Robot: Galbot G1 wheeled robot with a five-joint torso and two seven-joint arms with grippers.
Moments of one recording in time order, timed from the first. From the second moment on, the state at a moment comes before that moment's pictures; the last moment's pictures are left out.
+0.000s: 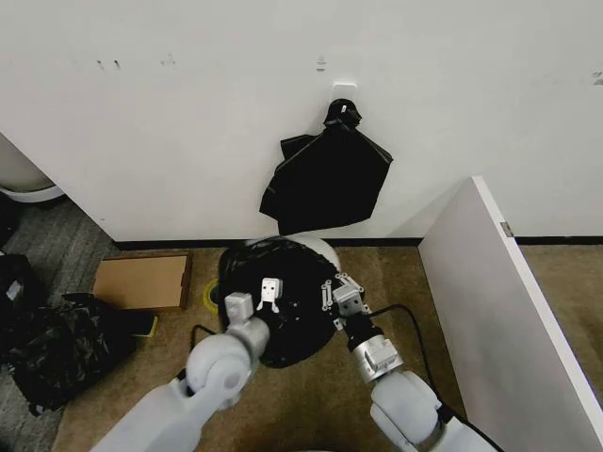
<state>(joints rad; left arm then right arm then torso) 0.99 -0.95 0.00 -2.08 -0.94 0.36 -0.26 -1.09 1.12 -0.03 1.97 0.03 0.00 0.32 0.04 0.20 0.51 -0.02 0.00</state>
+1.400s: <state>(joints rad) 1.00 -0.89 -0.29 -1.65 -0.70 -0.32 0.77 -1.13 1.10 0.08 1.99 -0.02 0.13 0.27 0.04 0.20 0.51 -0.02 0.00</state>
